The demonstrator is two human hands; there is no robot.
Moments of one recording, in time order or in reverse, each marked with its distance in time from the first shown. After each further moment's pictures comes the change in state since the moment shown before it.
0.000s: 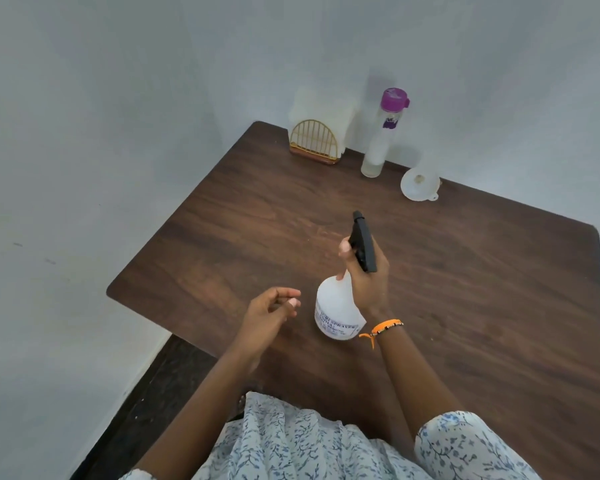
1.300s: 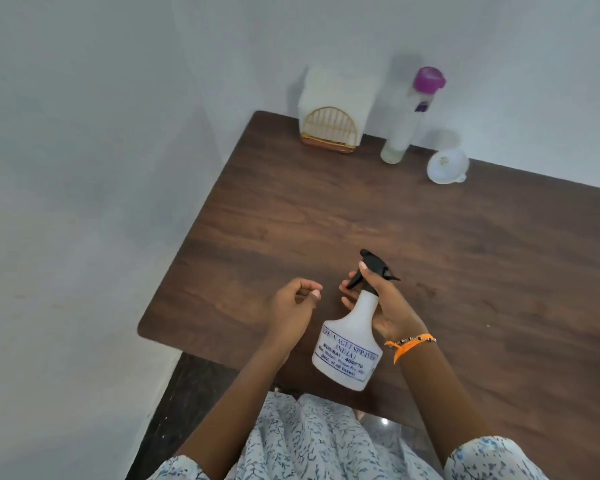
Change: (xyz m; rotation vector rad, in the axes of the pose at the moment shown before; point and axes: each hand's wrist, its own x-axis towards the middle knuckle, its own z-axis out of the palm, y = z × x) left_hand 0.060 0.007 -0.074 0.184 -0.088 0.006; right_hand -0.015 0.027 0.075 0.520 0.066 0.905
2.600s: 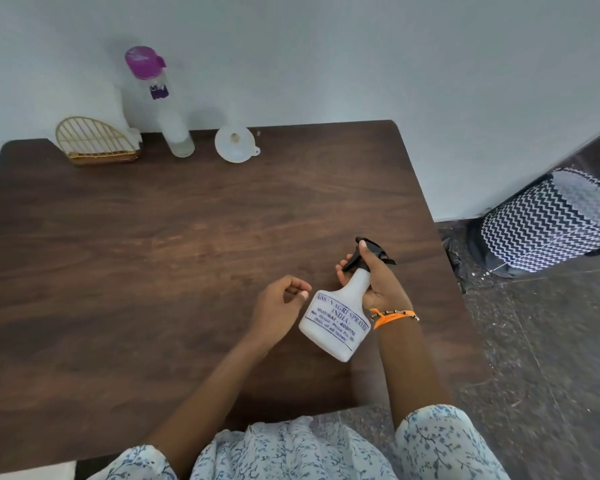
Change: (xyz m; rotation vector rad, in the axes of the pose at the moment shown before) left_hand -0.028 0.050 0.269 0.323 -0.438 0.179; right_hand -0.075 -0.107 -0.265 0.580 0.334 -0.126
